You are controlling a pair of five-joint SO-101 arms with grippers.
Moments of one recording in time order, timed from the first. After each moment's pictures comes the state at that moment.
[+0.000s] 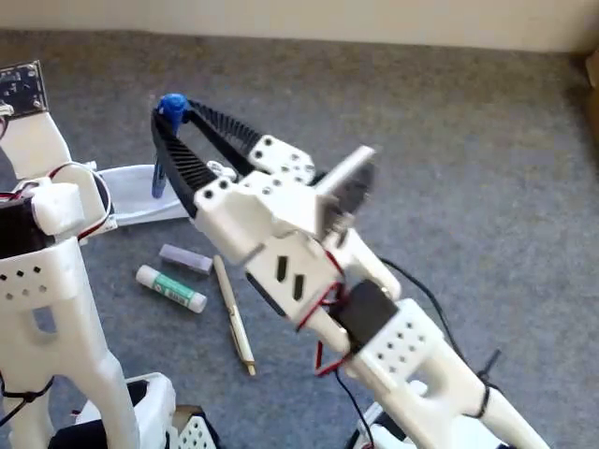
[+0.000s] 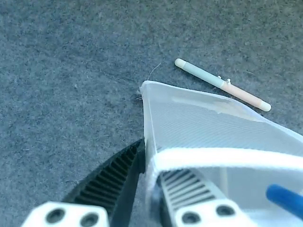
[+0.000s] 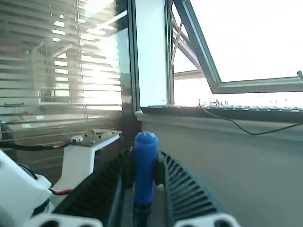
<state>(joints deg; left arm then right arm) -21.3 -31.1 3.8 93.1 9.6 -49.7 -43.0 33.5 -2.4 -3.1</state>
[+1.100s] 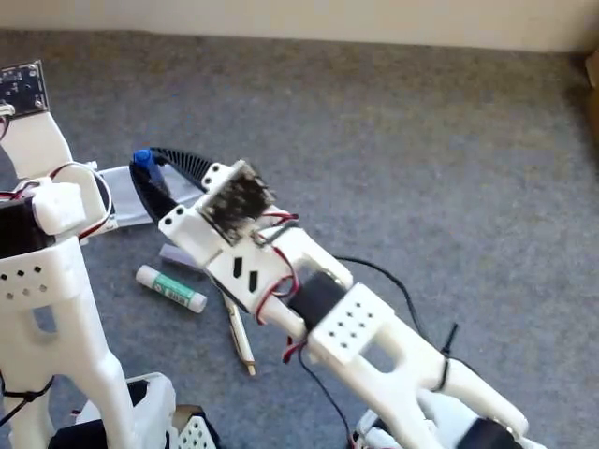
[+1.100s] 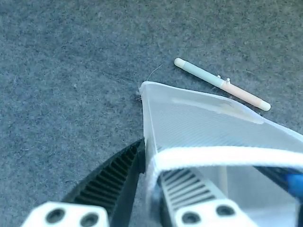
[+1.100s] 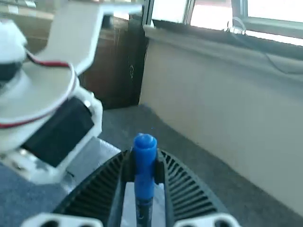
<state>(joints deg) -21.1 -31.1 3.8 93.1 9.6 -52.8 -31.1 38.7 -2.6 10.2</state>
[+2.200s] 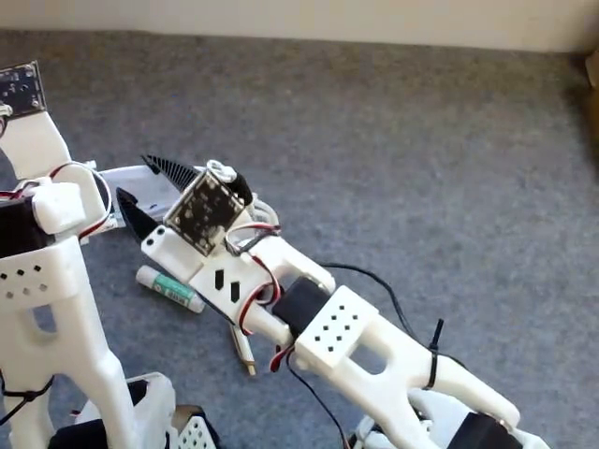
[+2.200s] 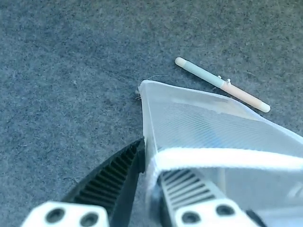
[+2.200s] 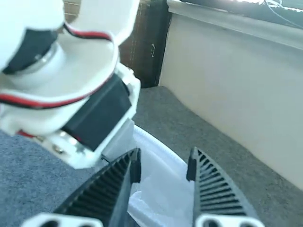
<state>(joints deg) -21.8 -31.1 3.8 93.1 10.8 -56.1 -29.5 36.2 4.2 10.2</state>
